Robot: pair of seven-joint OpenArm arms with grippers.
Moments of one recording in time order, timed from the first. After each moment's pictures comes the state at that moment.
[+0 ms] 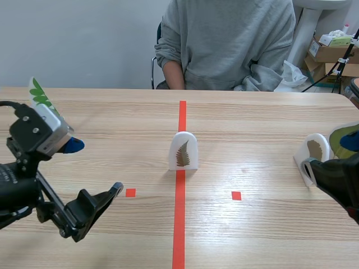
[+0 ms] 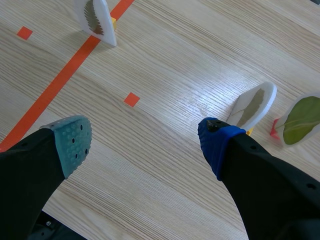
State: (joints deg) left arm 22.0 -28.1 4.4 102.3 -5.5 -29.3 5.3; right arm -37.3 20.5 25.8 129.6 29.9 35.9 -41.5
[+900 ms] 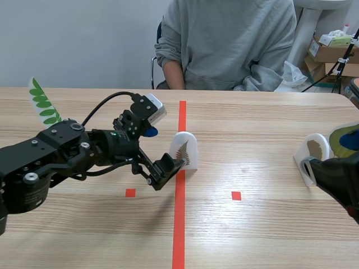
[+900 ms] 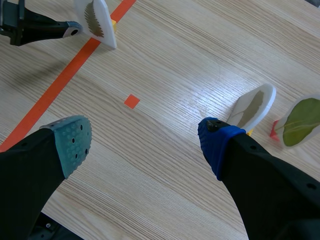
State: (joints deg) left arm -20.1 -12.4 30.3 54.7 -3.1 -30.6 0.5; right arm -37.3 20.5 25.8 129.6 29.9 35.9 -41.0
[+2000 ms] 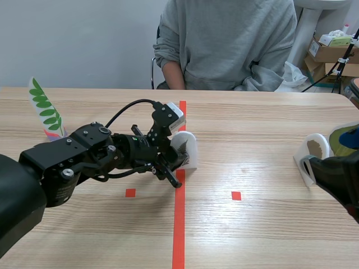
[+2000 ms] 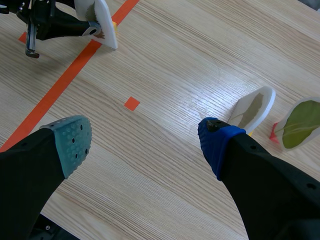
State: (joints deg) left arm -24.1 -6.4 31.6 44.7 1.9 -30.5 -1.9; right arm -37.3 20.5 25.8 129.6 29.9 35.9 -40.4
